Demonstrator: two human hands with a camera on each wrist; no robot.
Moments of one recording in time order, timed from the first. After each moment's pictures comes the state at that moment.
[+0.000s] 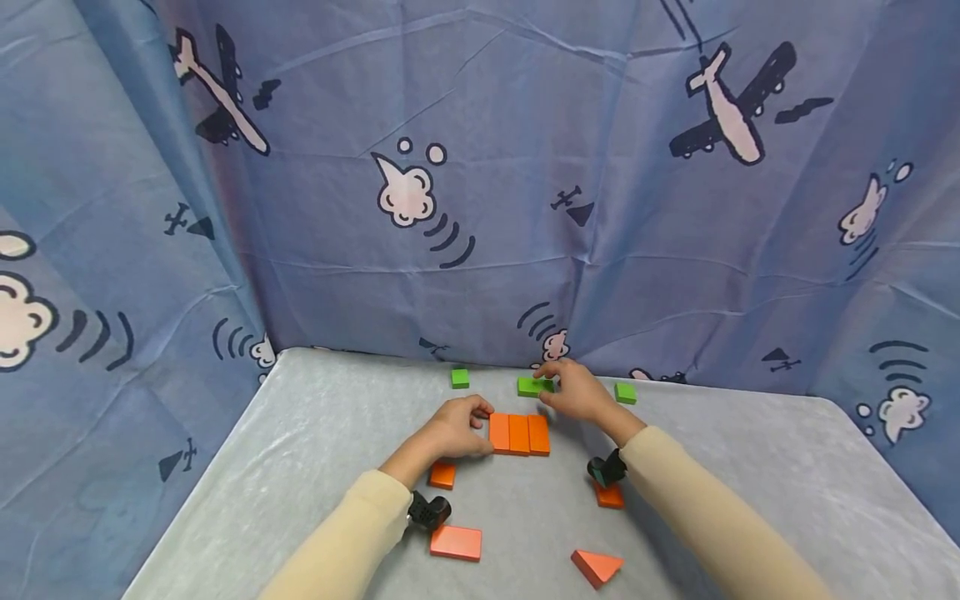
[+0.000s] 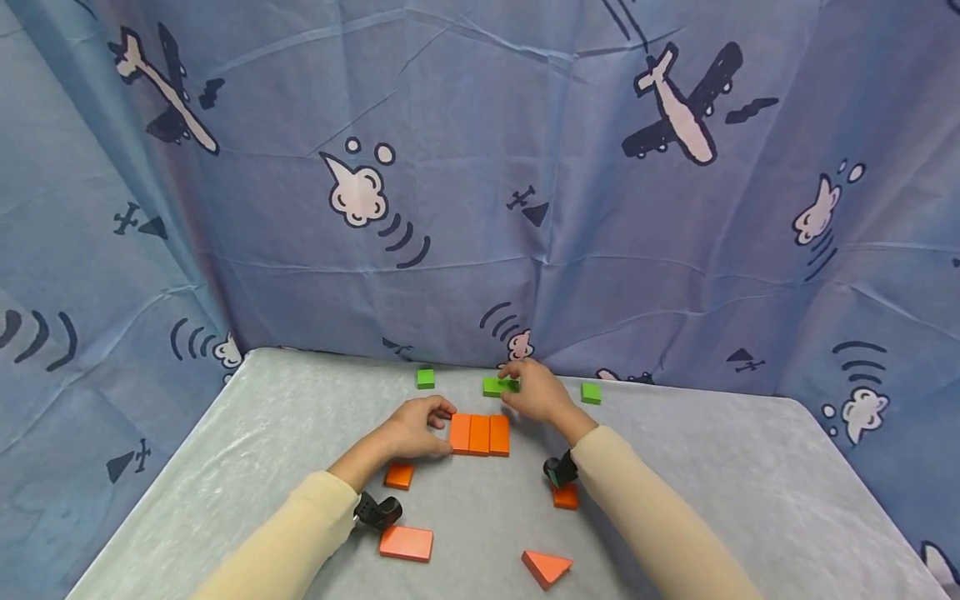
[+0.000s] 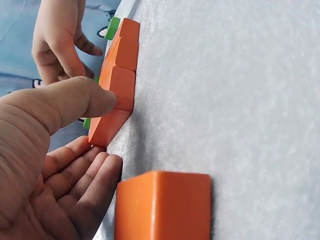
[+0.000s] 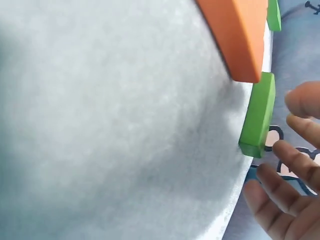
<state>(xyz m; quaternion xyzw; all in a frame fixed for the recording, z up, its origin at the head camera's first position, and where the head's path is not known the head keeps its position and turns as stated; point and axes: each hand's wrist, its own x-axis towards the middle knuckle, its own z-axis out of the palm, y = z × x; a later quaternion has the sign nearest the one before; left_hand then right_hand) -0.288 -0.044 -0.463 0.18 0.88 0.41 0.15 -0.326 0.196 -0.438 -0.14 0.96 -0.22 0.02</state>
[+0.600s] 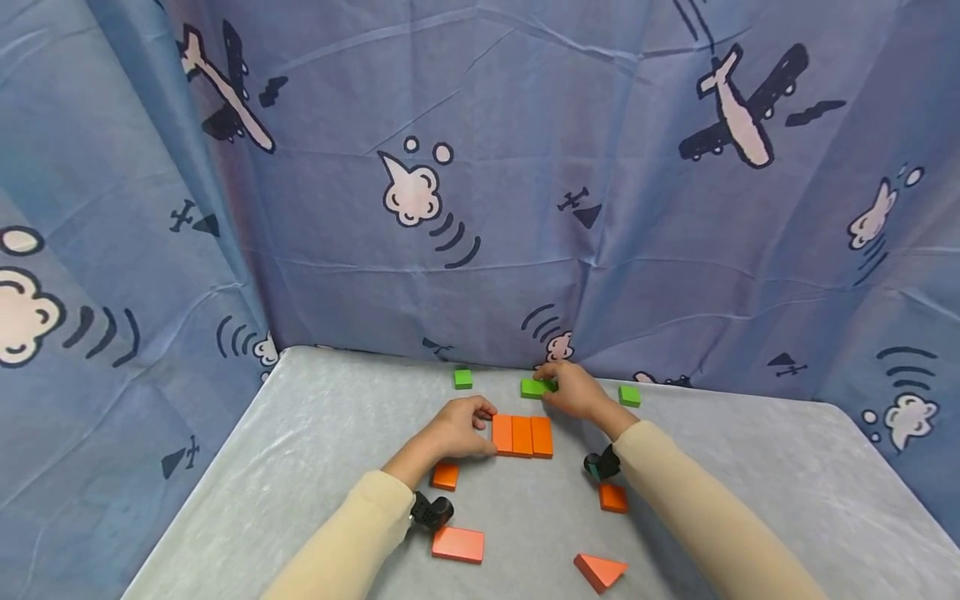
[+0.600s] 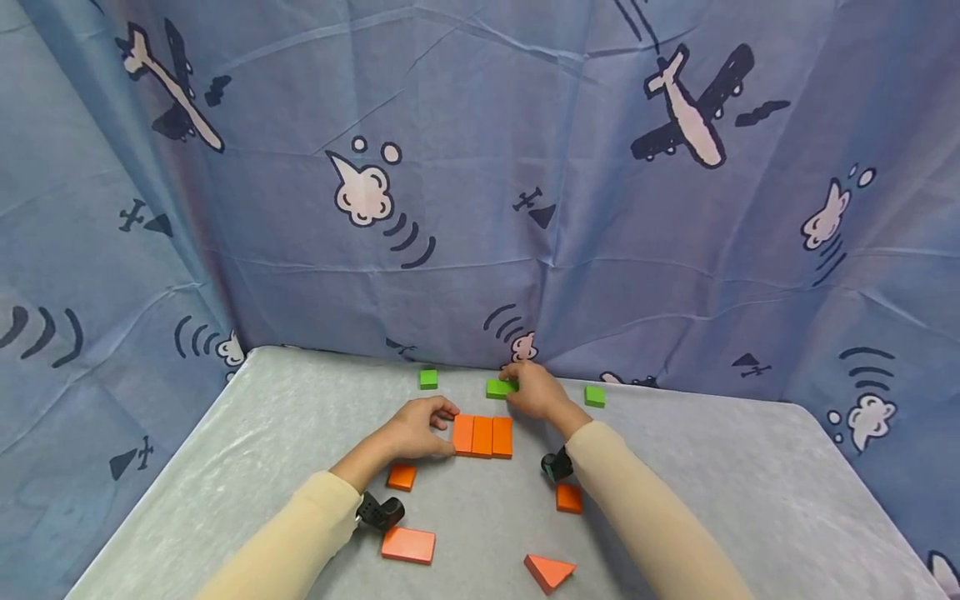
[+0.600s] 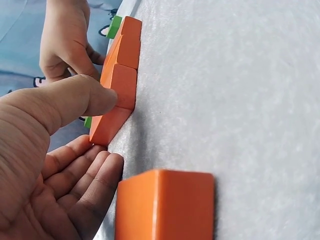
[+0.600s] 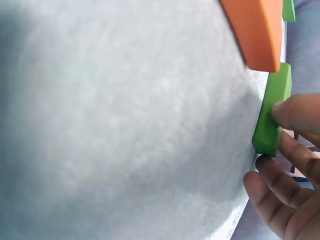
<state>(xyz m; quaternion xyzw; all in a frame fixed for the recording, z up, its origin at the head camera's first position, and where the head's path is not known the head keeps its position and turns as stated) -0.288 -0.045 -0.460 0.18 0.88 0.42 0.16 -0.344 0.192 -0.447 -0.16 0.97 -0.20 0.04</state>
